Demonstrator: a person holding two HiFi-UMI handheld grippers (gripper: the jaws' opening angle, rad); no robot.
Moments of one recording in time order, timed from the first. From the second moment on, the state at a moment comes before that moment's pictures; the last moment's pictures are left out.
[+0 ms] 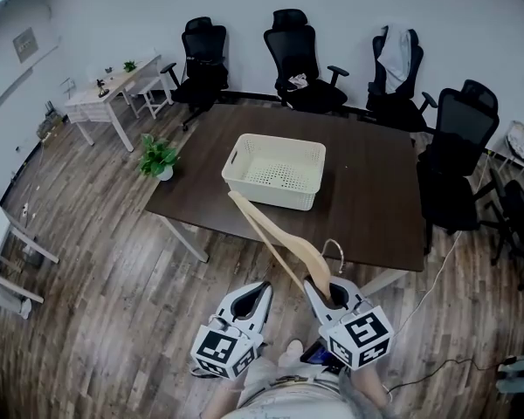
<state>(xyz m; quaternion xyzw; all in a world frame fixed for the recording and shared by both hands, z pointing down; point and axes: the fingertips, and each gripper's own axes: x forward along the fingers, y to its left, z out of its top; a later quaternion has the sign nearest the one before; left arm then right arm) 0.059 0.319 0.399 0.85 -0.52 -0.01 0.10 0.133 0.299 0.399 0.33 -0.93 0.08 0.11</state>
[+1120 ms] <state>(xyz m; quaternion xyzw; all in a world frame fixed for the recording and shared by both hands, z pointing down) 0.009 0.206 0.401 0.88 -0.46 0.01 0.10 0.082 0.198 0.408 0.38 -0.91 0.11 0.11</state>
